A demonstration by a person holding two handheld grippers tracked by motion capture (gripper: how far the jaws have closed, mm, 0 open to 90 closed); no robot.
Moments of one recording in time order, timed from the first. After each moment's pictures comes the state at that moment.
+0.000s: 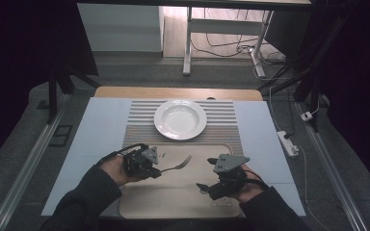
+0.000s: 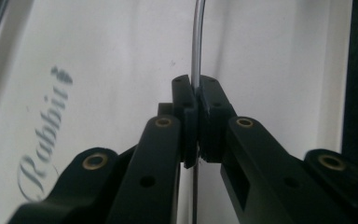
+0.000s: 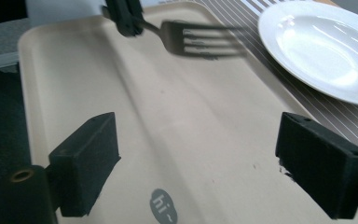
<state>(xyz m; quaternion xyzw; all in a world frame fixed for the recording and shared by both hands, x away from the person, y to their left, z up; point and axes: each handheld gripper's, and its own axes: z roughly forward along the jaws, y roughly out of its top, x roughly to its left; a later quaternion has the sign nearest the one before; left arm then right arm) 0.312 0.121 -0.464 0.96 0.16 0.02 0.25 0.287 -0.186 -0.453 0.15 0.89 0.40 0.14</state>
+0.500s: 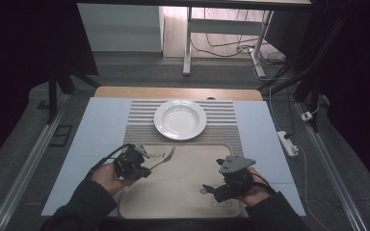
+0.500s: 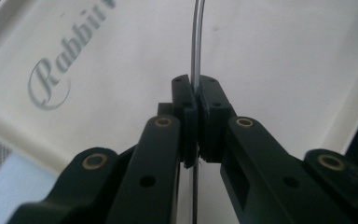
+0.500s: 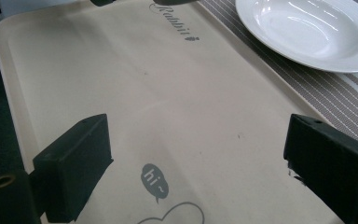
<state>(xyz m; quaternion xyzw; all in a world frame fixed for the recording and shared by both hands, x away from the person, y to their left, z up) 0.302 0.142 -0.469 0.91 0.34 0.02 0.22 0.279 -0.200 -0.453 0.19 0.89 0.39 0.16</state>
